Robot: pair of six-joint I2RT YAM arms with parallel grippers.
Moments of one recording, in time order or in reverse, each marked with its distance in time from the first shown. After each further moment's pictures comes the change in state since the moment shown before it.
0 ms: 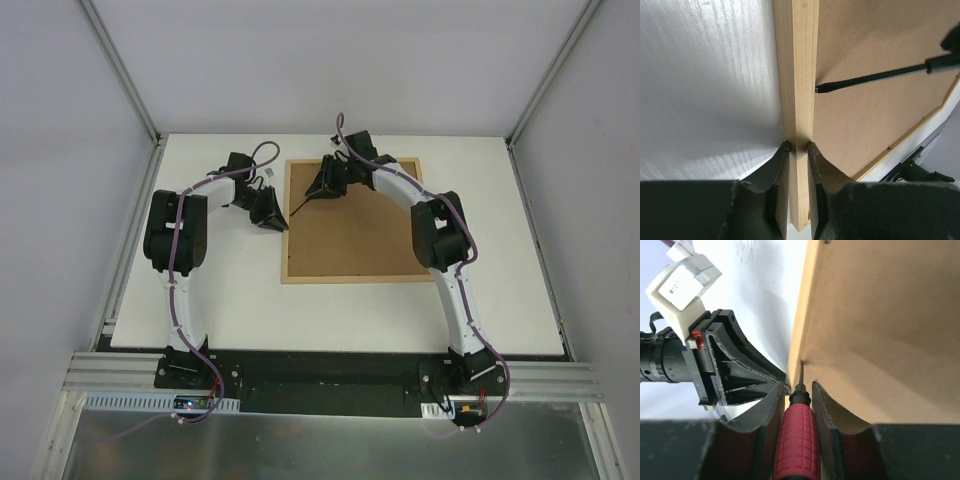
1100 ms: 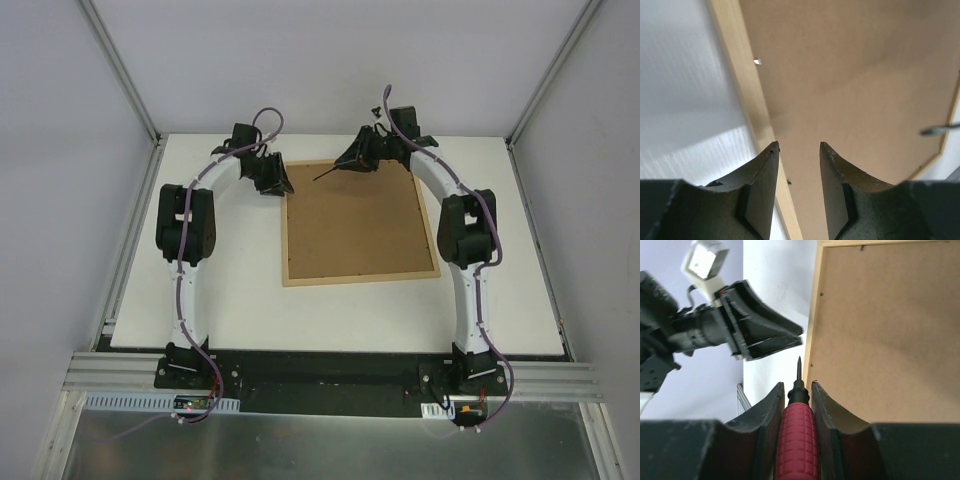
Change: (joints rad) left arm -0.007 0.110 0.343 -0.010 -0.099 0.007; right arm -0.164 -0.114 0.048 -0.077 -0.063 0.018
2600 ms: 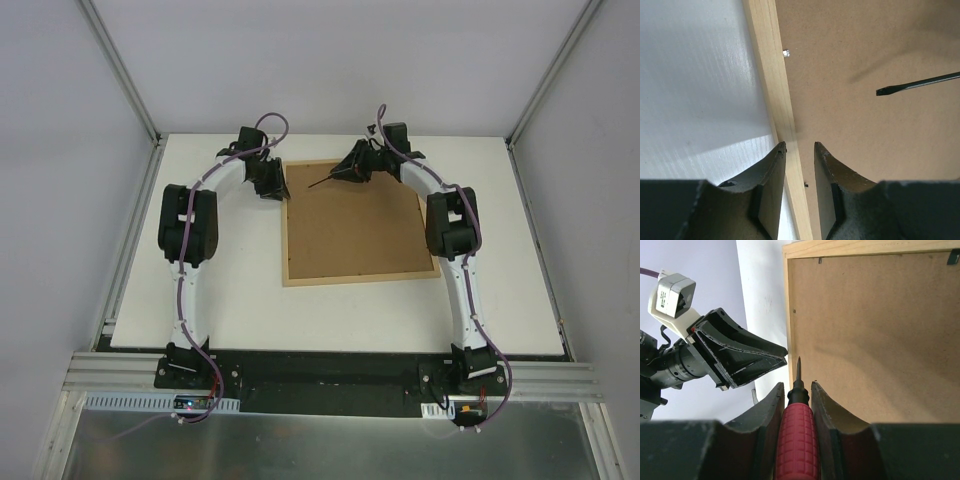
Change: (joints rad) left arm -0.023 0.020 -0.006 -0.024 -0.163 0.021; right arm -0.012 0.224 0.081 0.183 -0.086 0.163
